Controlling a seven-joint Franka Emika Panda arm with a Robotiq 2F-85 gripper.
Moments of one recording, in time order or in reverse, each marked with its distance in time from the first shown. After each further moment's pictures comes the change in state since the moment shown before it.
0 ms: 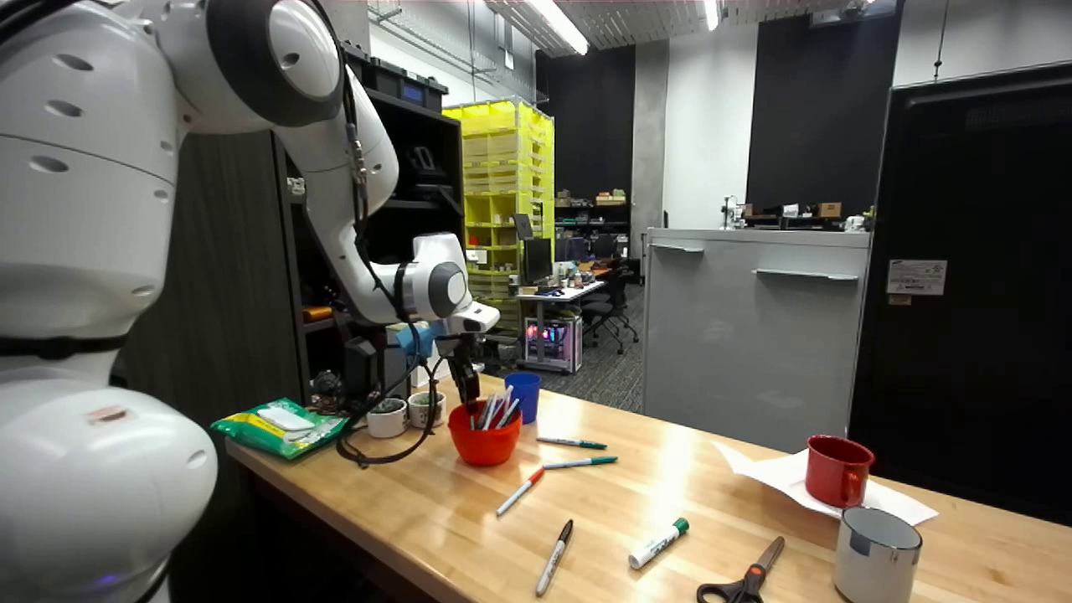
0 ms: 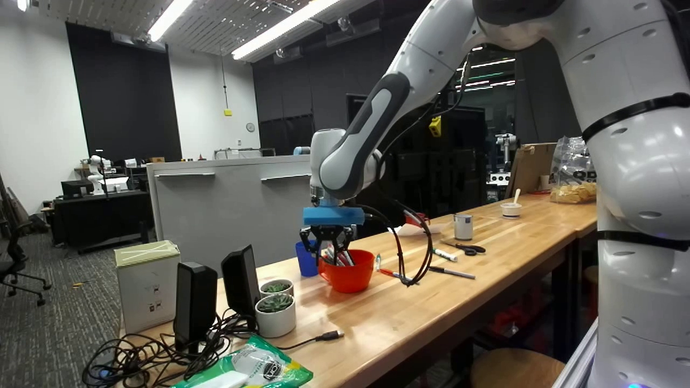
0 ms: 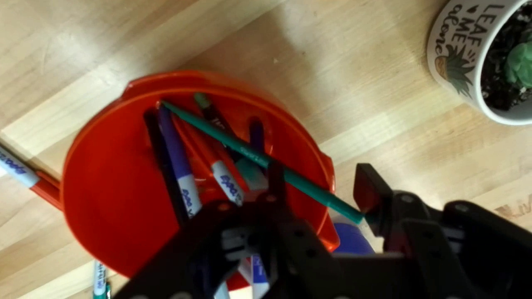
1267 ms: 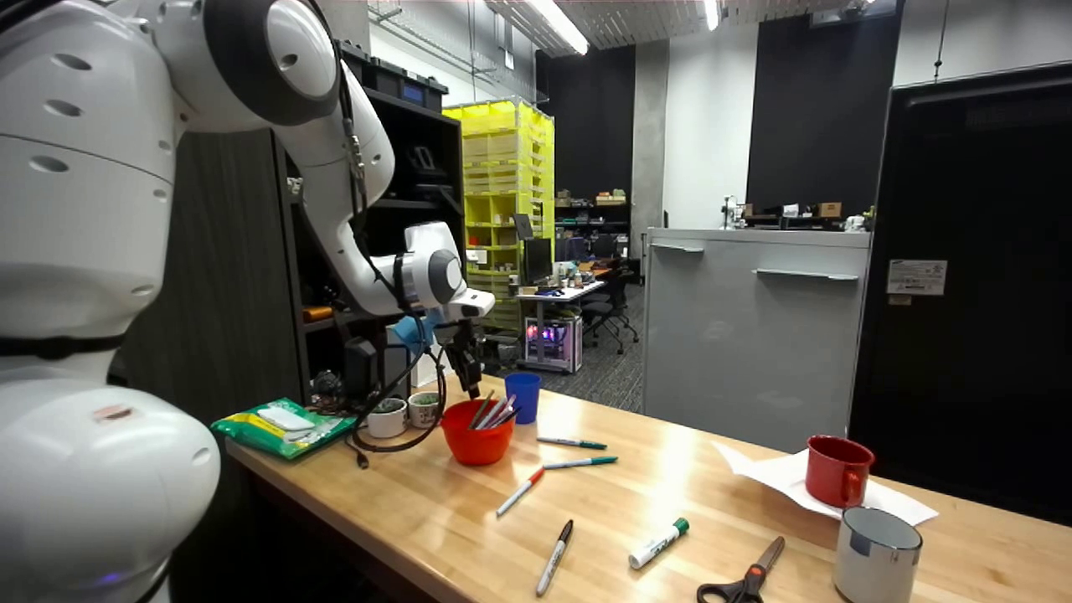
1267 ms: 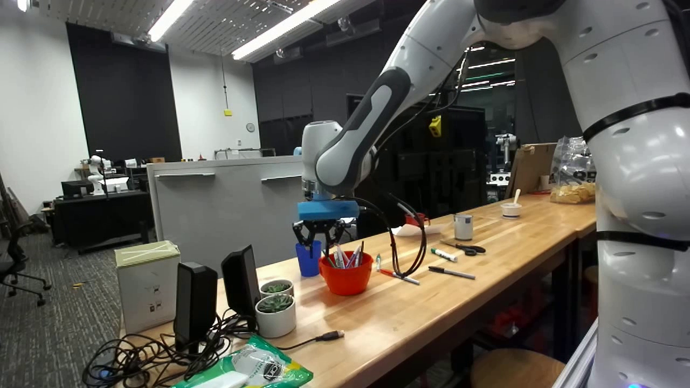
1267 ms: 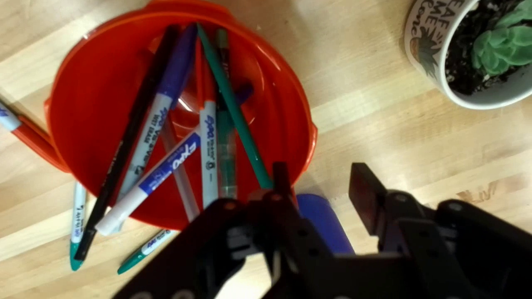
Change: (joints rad) arm 0.023 -0.007 -0.004 0.045 -0.095 -0.022 0.004
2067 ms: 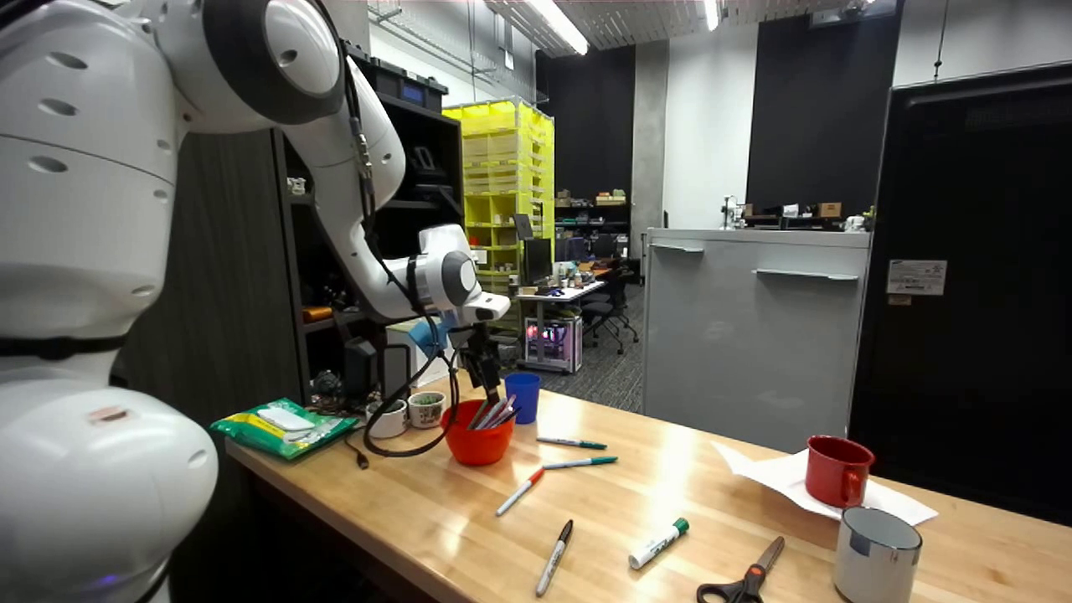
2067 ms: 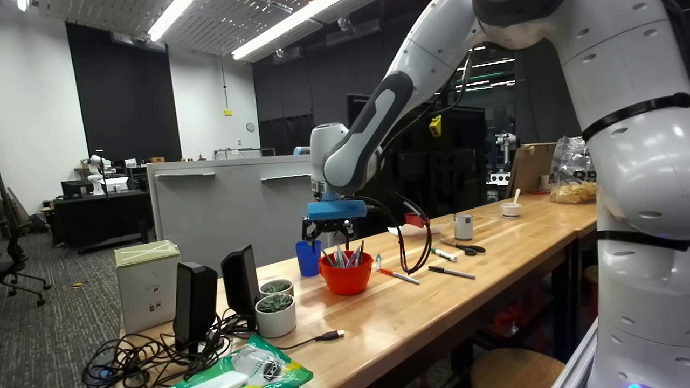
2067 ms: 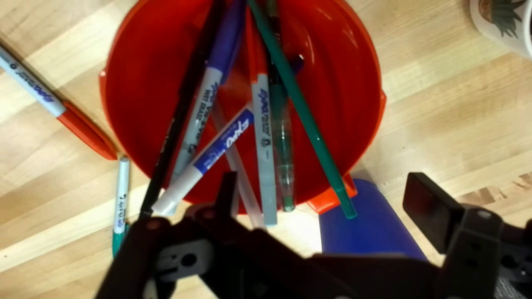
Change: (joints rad) arm -0.021 0.004 -0.035 -0.003 -0.023 -0.019 0.014
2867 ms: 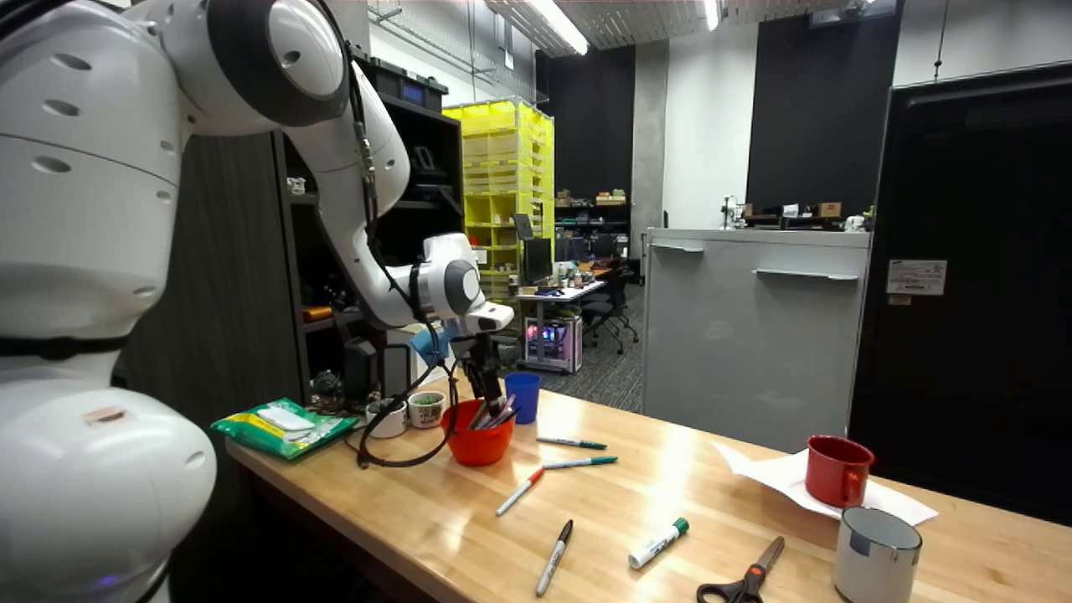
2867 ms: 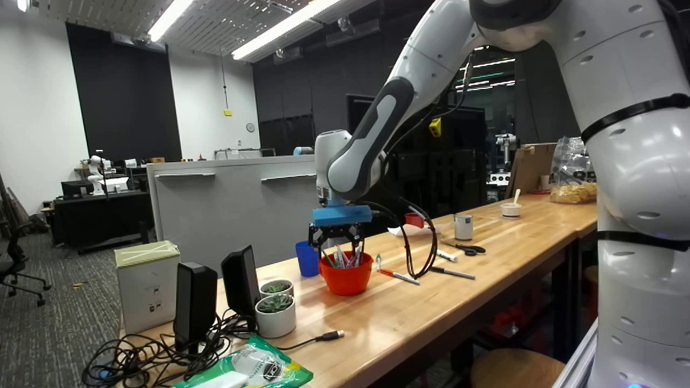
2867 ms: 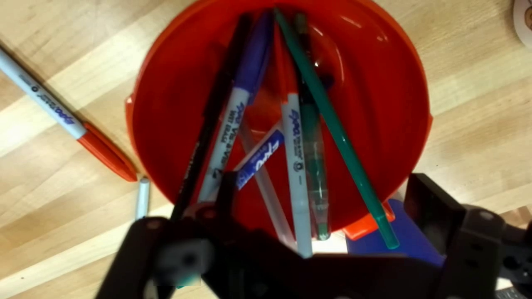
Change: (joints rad) arm -0.012 0.010 -0.005 -0.024 0.012 0.000 0.000
